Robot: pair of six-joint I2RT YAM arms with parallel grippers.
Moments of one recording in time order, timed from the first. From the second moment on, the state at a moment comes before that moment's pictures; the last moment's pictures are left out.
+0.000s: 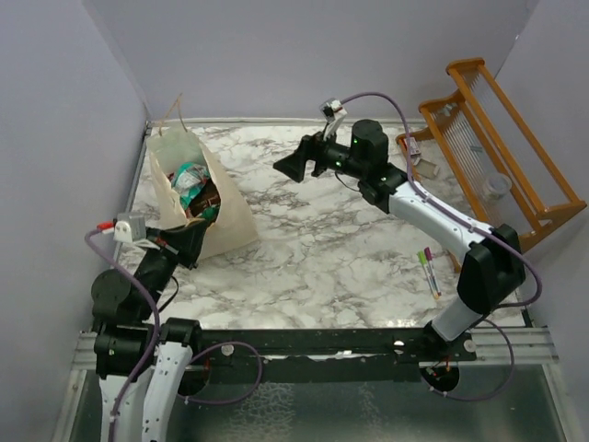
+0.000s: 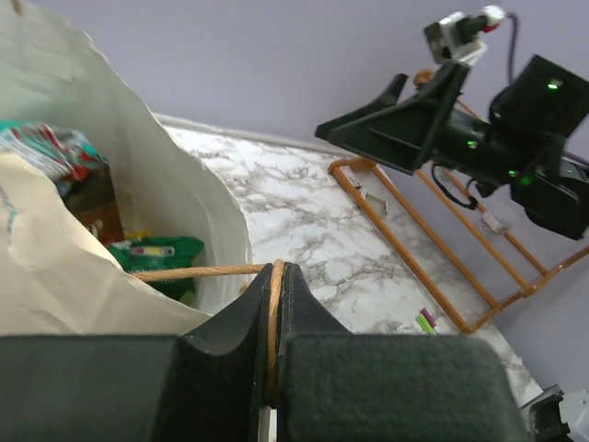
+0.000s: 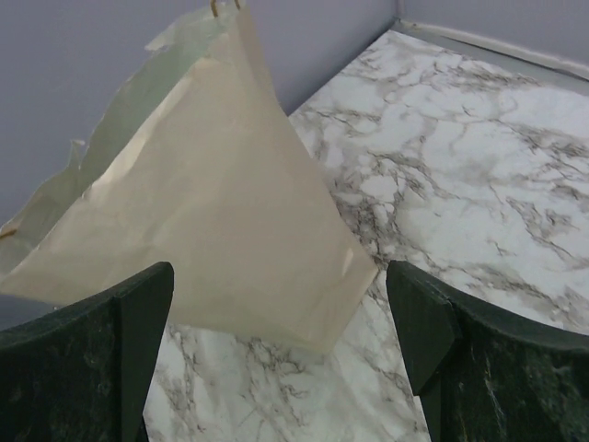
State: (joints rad) left arm -0.11 0.28 0.77 -0.41 0.30 -0.54; right arm 0.60 1.59 1.30 0.20 -0.45 0.38
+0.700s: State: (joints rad) left arm -0.11 0.12 0.88 -0.70 0.14 -0.51; right arm 0.74 2.21 2.10 0.15 -0.42 0.46
